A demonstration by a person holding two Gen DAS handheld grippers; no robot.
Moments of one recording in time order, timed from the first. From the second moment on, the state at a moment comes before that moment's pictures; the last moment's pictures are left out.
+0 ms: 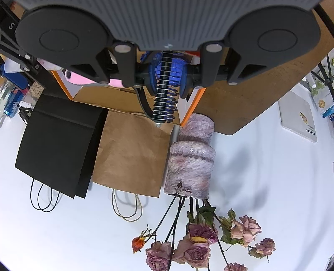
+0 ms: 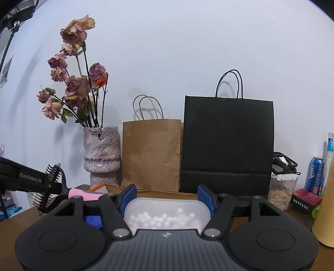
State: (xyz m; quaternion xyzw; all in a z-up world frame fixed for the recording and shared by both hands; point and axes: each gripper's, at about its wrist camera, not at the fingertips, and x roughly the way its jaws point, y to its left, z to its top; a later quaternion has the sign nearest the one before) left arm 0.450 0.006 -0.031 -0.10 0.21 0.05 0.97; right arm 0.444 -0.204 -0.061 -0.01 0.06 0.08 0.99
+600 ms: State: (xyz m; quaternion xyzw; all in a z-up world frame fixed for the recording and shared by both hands) left arm 0.509 -0.003 -0.040 -0.08 0.22 0.05 0.97; right arm 0.499 -0.200 -0.064 -0.03 0.06 0.08 0.99
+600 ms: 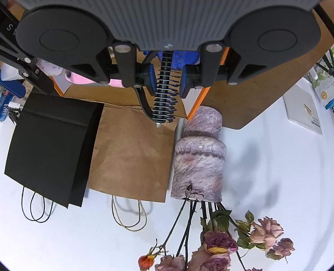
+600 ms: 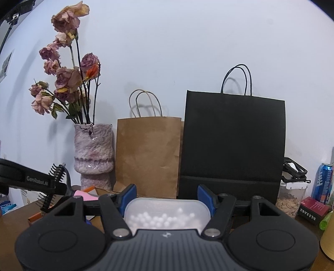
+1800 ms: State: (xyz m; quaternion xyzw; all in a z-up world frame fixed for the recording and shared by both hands) left arm 0.559 -0.009 -0.059 -0.03 0.23 0.07 0.97; right arm 0.560 -0.199 -0.086 -0.04 0.13 0.07 0.99
